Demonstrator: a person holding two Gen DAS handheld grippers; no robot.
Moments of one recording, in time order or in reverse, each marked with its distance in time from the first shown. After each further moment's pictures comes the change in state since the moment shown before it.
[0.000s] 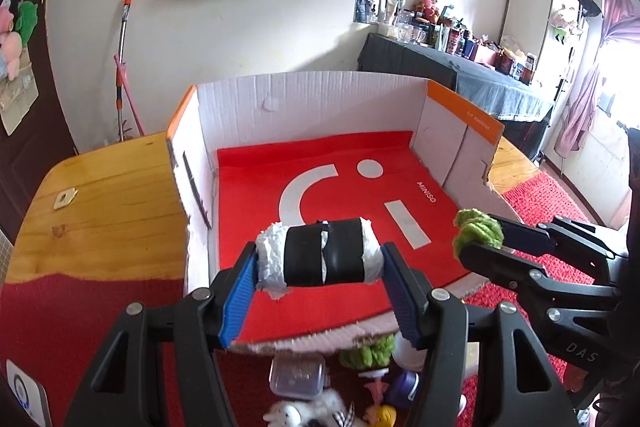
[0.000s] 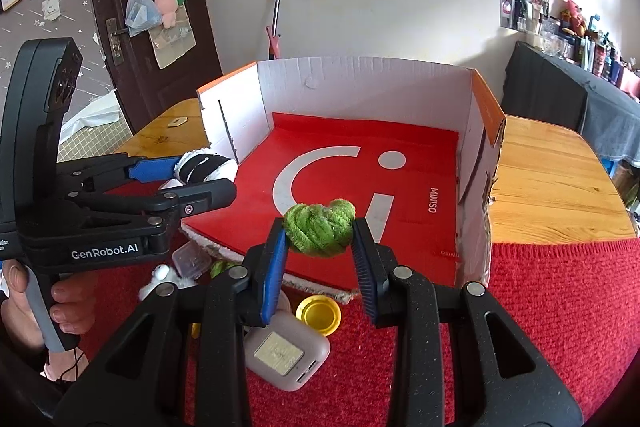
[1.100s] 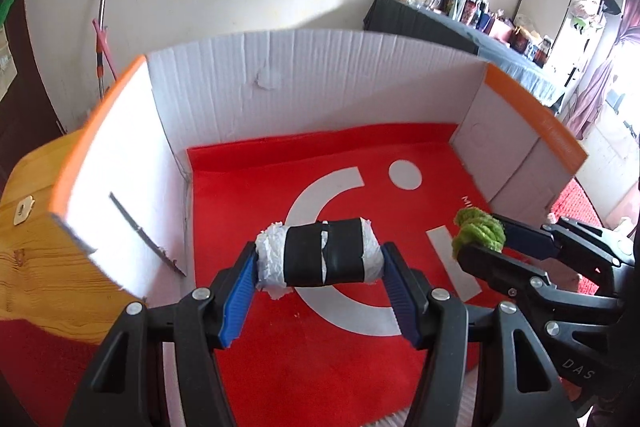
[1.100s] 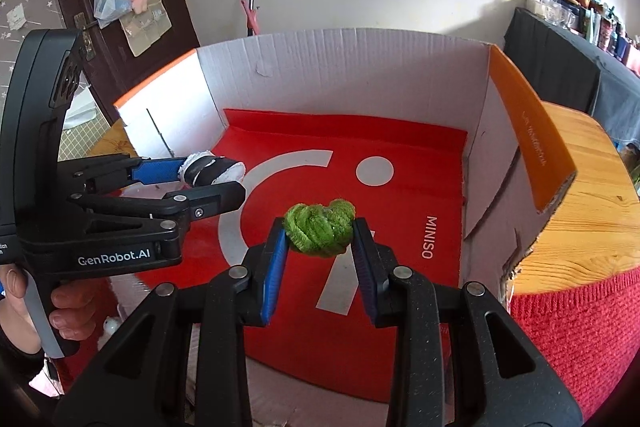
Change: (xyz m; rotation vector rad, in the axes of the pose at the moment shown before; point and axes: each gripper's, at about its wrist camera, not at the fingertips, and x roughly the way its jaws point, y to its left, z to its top) left arm 0.094 0.024 0.041 -0.035 0.179 -0.030; right arm 0.074 -0.034 0.038 0.053 0.134 -0.023
